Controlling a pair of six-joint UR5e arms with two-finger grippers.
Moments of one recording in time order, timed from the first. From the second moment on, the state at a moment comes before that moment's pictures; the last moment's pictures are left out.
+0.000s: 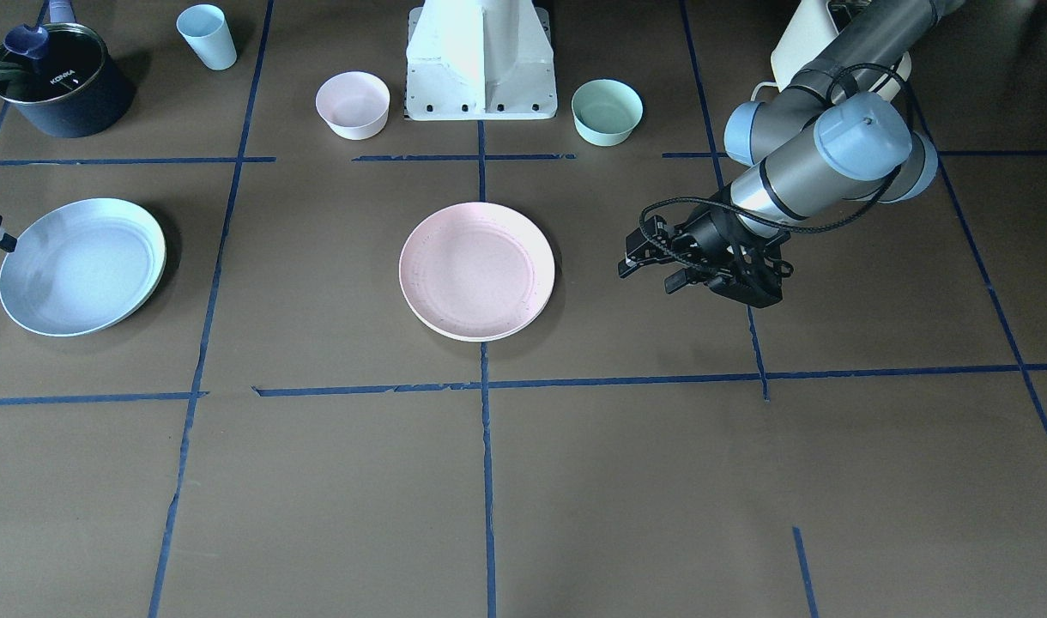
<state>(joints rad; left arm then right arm) -0.82 -2.01 -1.55 -2.34 -2.32 -1.21 1.13 -1.78 1.50 -0.75 2.39 0.66</state>
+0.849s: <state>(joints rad) -0.82 -2.00 -1.55 -2.34 -2.32 -1.21 1.10 -1.72 1.47 -0.74 2.37 0.73</state>
